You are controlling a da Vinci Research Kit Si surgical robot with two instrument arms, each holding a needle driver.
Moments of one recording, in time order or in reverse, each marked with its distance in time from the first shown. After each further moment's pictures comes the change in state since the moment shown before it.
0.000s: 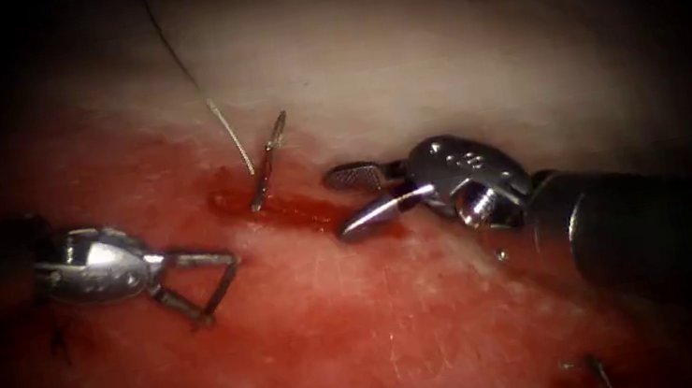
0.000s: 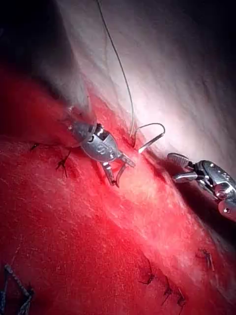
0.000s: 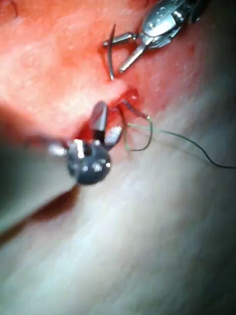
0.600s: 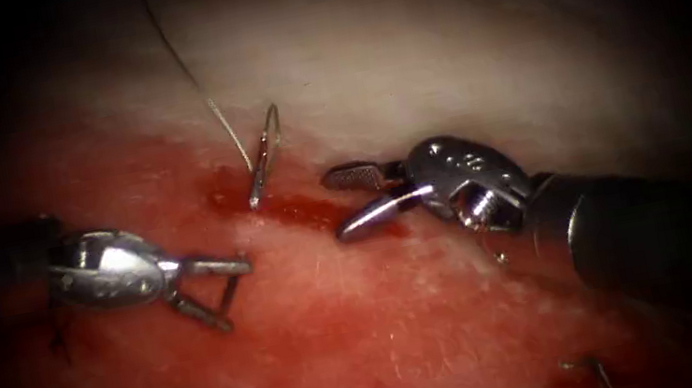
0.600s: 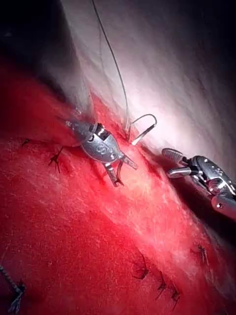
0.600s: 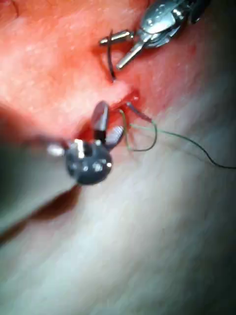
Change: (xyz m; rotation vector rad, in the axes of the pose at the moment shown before) right arm 0.000 0.000 0.000 0.006 0.015 -0.006; left arm 0.001 -0.001 0.001 0.012 0.049 0.031
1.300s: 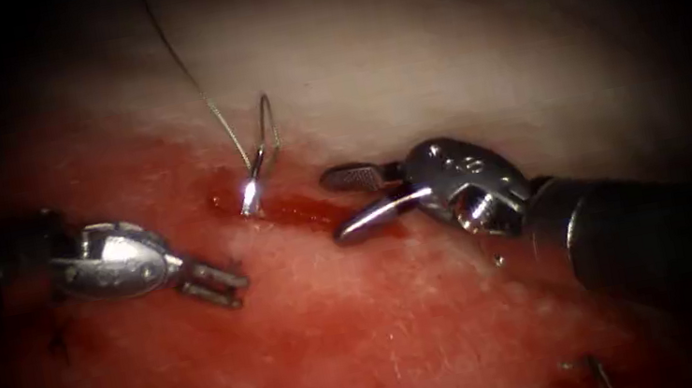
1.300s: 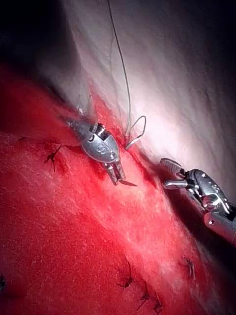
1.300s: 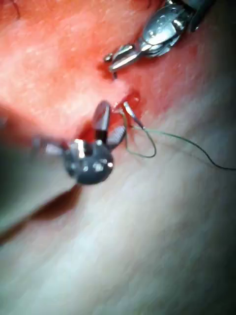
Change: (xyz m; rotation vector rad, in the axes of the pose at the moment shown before) right arm 0.000 0.000 0.000 0.006 0.016 0.023; left arm 0.000 -0.001 -0.001 -0.036 -0.013 -0.152
